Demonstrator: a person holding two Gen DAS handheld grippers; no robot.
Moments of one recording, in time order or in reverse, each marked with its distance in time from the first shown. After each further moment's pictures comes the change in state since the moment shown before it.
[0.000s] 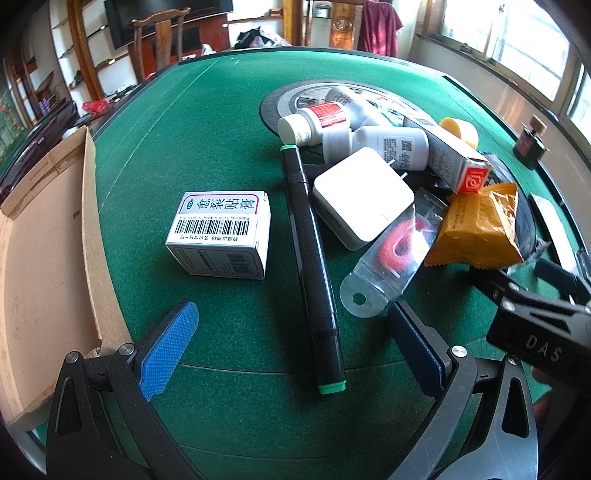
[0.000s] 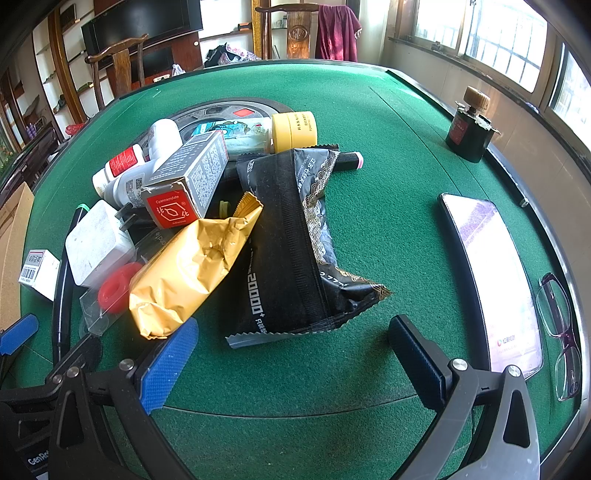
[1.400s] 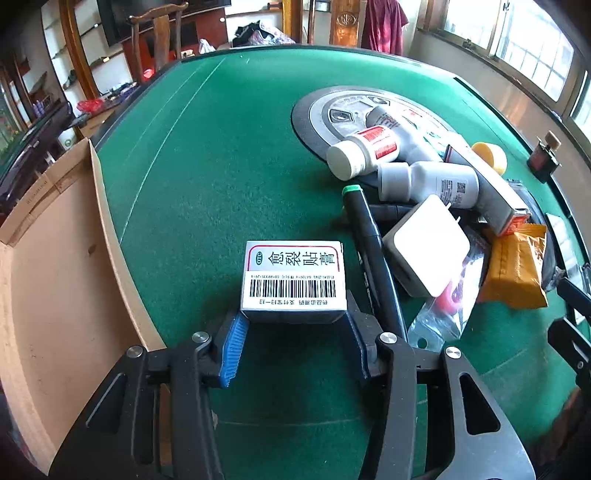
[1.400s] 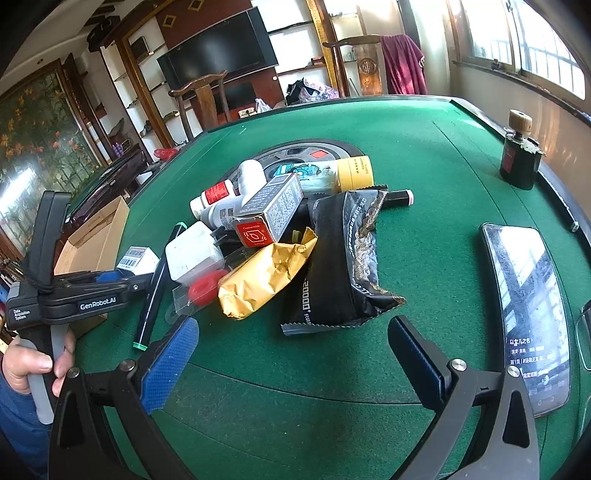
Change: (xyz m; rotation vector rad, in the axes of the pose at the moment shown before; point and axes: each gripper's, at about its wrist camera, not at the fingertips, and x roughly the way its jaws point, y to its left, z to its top) left arm 0.008 0.036 0.035 0.007 0.021 0.000; right arm -0.035 -0.029 -0.011 -0.065 -0.141 0.385
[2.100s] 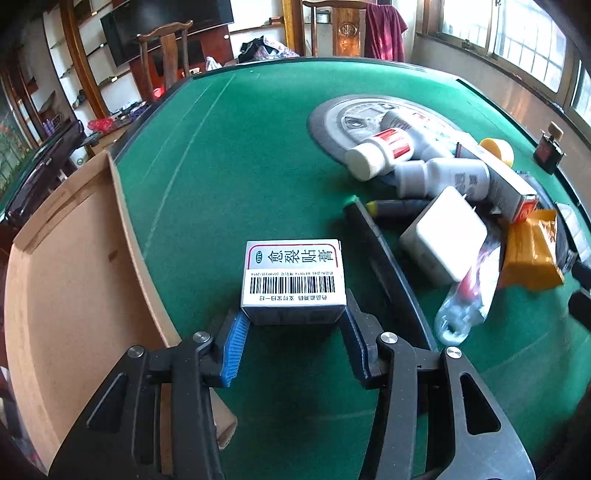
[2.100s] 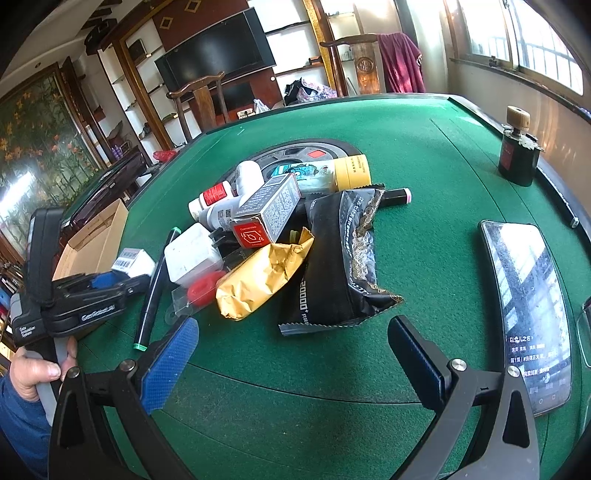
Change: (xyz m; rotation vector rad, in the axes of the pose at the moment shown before) left arm -0.010 0.016 -0.017 0.035 -0.055 0.063; right arm -0.002 0.001 -0.003 0.009 -0.001 -0.001
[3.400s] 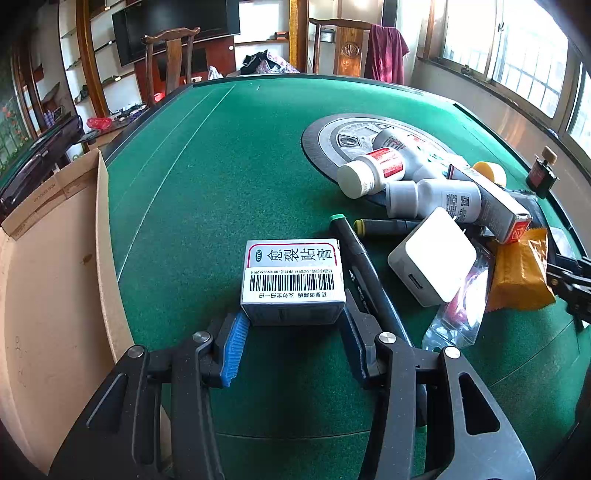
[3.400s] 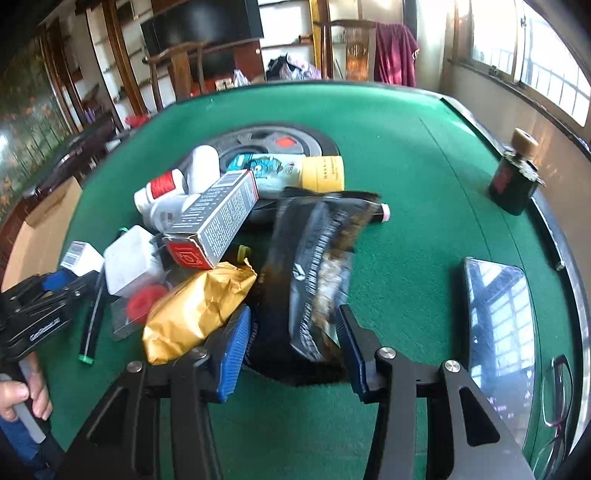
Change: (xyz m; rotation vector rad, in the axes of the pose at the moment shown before) left arm 0.007 -0.007 0.000 -0.056 -0.079 -0.057; right arm 0.040 -0.002 0.037 -0.077 0.140 -0.197
